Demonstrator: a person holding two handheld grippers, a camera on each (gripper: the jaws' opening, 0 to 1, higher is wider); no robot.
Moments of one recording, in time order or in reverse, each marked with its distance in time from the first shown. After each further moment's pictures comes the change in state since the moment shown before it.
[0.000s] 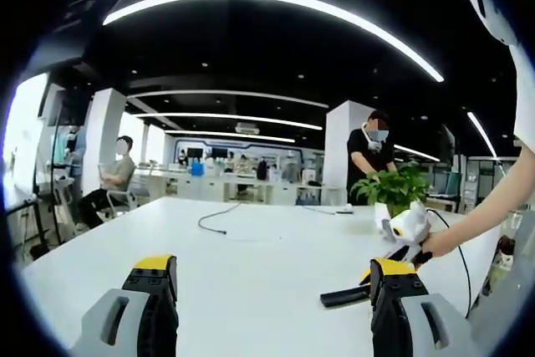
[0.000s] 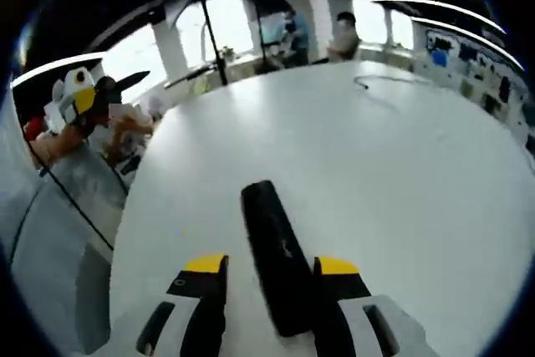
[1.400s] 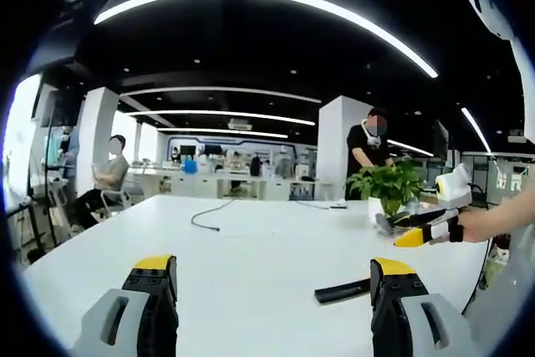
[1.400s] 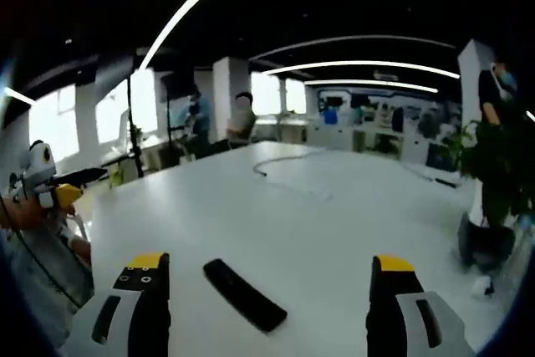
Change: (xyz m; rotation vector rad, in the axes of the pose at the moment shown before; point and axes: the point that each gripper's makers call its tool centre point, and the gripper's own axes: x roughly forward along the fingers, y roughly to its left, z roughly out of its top) left arm 0.000 -0.005 -0.004 0.015 0.025 -0.036; right arm -0.106 0.016 0.052 -0.003 -0.343 -0.511
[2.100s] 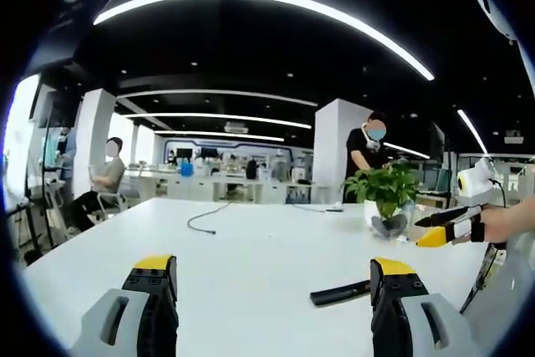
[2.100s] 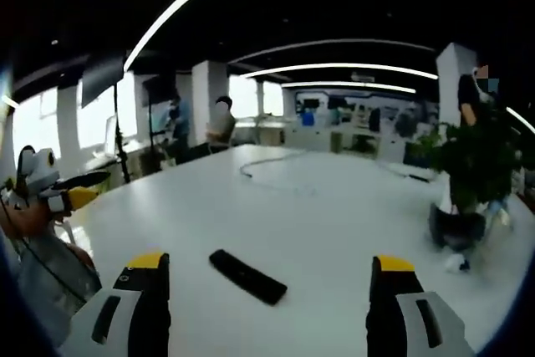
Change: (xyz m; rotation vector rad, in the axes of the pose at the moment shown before) left arm 0.002 -0.005 0.004 -0.001 -0.020 -0.026; right arm -0.053 0.016 -0.007 0.017 -0.002 -0.124
